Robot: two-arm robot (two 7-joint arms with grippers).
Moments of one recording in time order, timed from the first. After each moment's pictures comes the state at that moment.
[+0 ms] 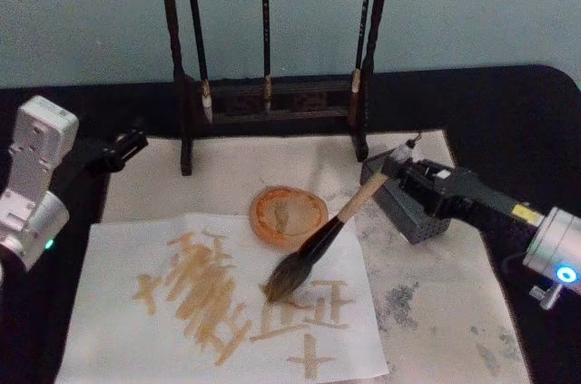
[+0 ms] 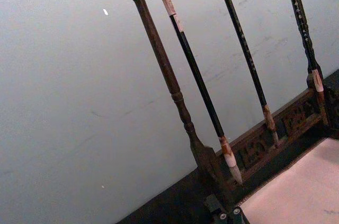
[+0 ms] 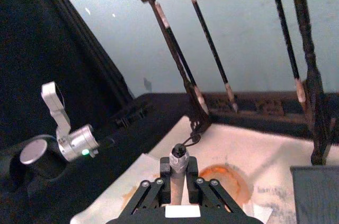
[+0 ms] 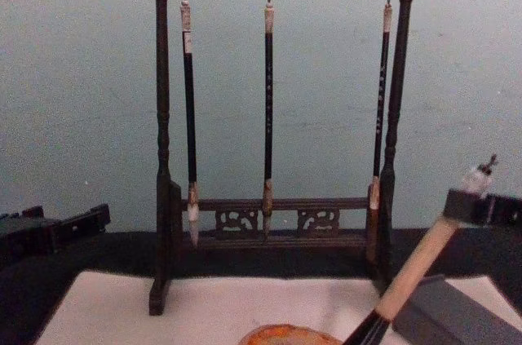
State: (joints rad) left arm -0.20 0.60 0.45 -1.41 -0.25 -0.12 0.03; right arm 0.02 0.77 -0.41 -1.79 1.09 0.12 0.41
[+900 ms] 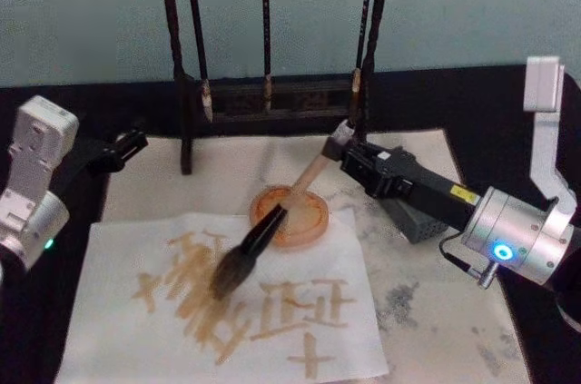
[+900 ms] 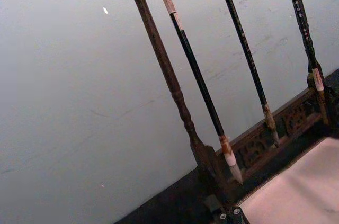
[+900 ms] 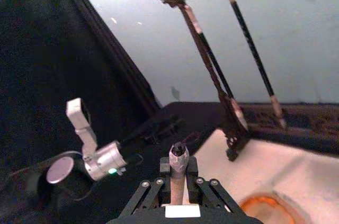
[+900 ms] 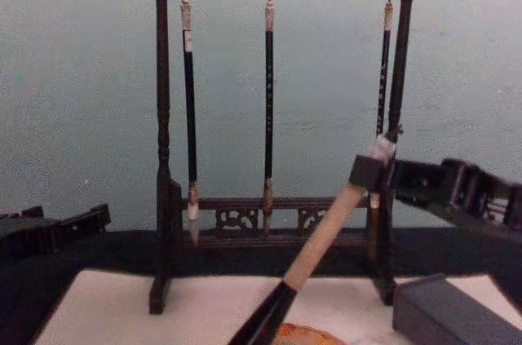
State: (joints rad) left arm -0.20 0.60 0.45 -1.41 -0.25 -0.12 0.03; right arm 0.16 0.64 -0.52 -1.72 1.10 0.16 0.43
